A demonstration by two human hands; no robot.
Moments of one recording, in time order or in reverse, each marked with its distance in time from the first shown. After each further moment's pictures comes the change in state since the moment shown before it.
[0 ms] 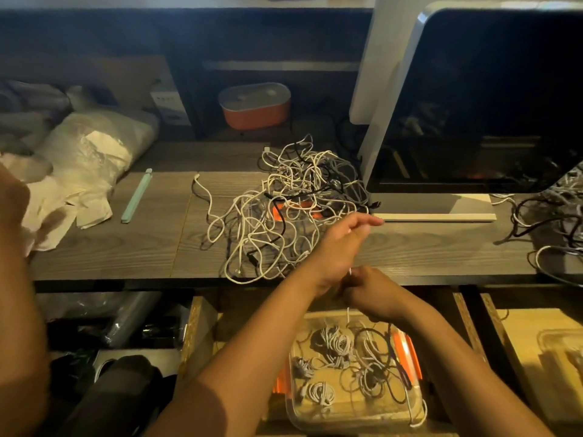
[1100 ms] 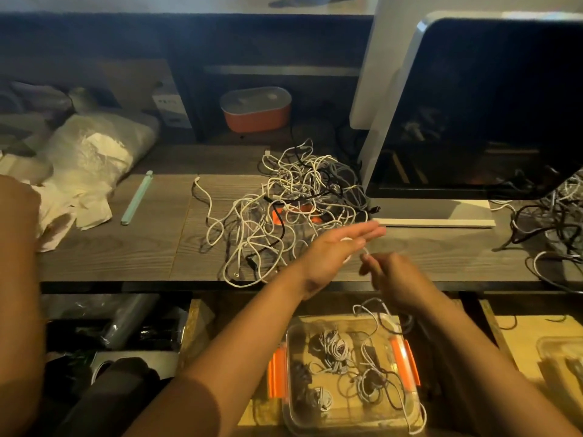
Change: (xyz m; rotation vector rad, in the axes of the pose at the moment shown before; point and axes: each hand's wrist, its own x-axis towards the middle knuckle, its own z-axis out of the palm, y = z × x) left_hand -0.006 0.005 -0.017 -0.056 -0.177 -0.053; right_hand 0.000 0.021 -0.022 -0.170 0.286 0.066
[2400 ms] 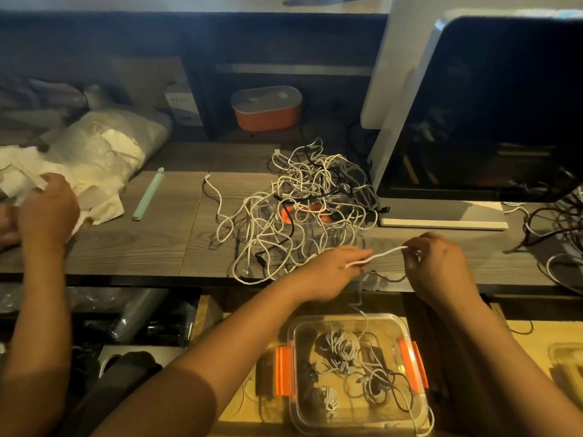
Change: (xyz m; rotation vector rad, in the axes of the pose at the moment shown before) left_hand -0.006 -0.014 -0.014 0.725 -0.093 -0.094; right_hand -0.003 0.009 -0.017 -0.244 0.447 0.014
